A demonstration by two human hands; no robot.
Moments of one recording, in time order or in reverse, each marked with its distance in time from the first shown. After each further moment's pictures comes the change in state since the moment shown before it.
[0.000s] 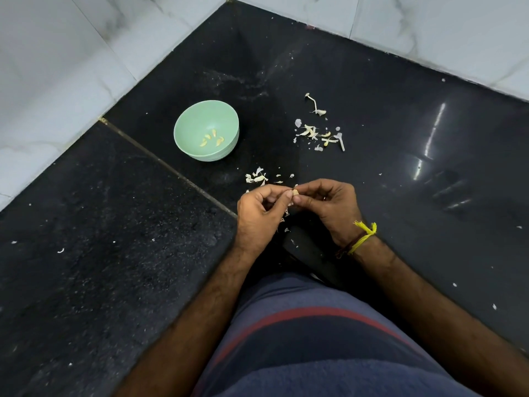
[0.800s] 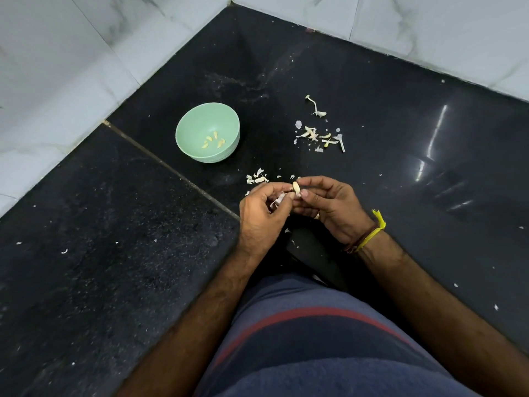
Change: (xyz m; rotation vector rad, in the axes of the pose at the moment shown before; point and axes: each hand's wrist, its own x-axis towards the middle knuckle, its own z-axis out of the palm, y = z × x) left_hand -0.005 0.011 0.002 0.192 0.089 0.111; right_hand 0.006 0.000 -0.007 0.312 -0.108 0.241
